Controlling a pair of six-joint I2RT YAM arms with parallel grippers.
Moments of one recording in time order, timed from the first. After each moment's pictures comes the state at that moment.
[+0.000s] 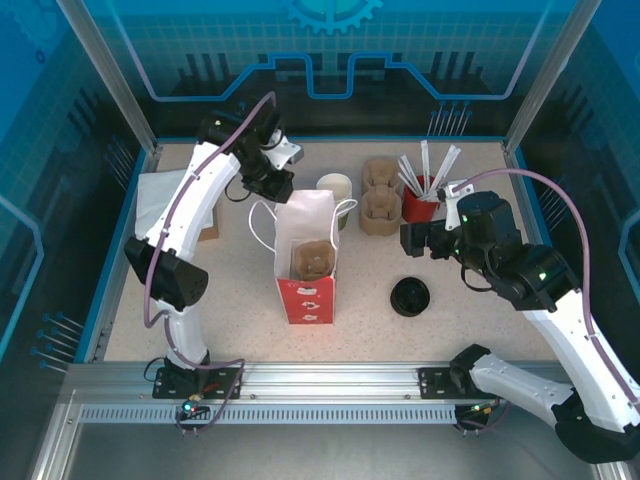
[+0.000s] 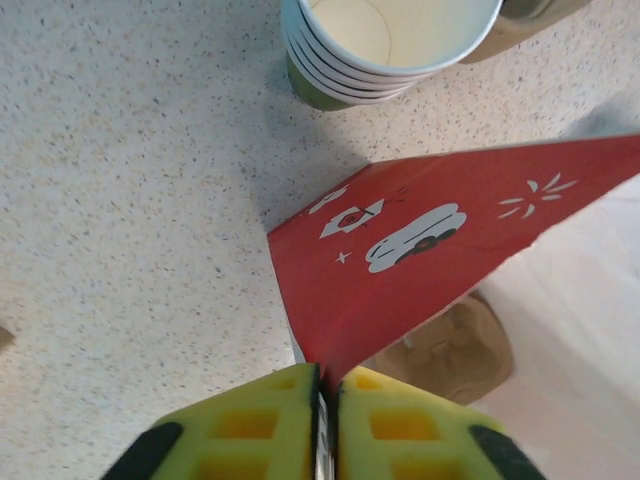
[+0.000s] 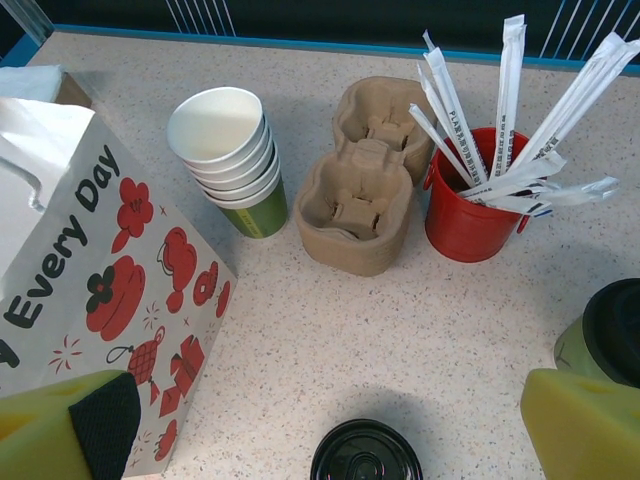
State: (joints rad) left arm -0.37 1.91 2.21 -1.56 0.22 0.07; right arm 0.56 0.91 1.32 -1.05 0.20 0.29
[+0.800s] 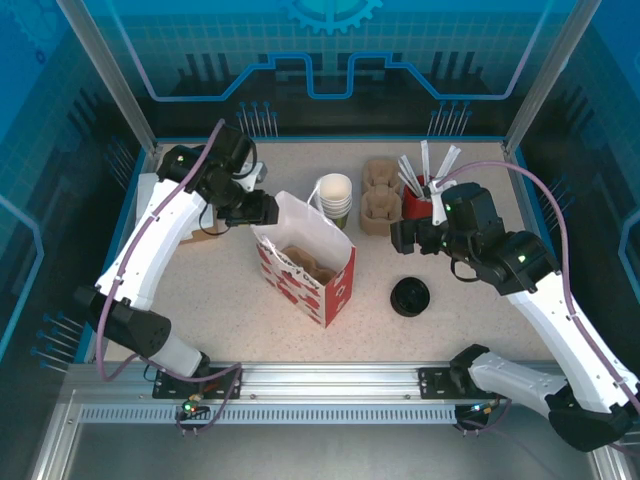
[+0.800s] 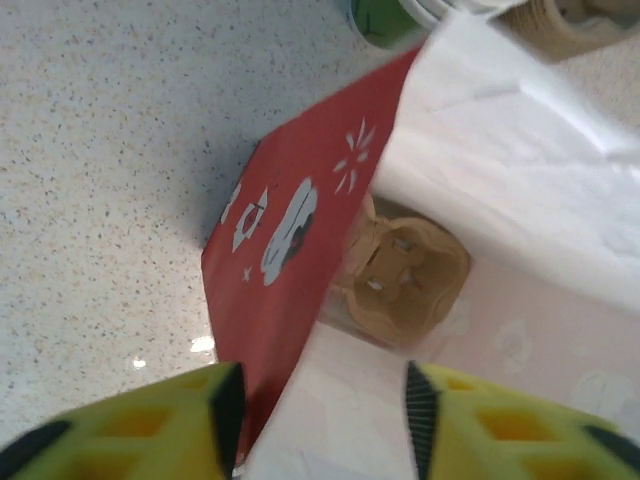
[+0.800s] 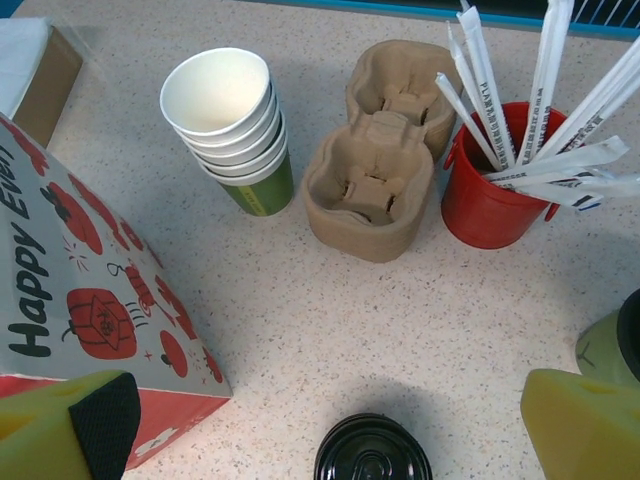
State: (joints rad) left arm -0.34 1.55 1.79 -1.45 0.21 -0.34; right arm 0.54 1.00 1.31 -1.03 0.14 0.27
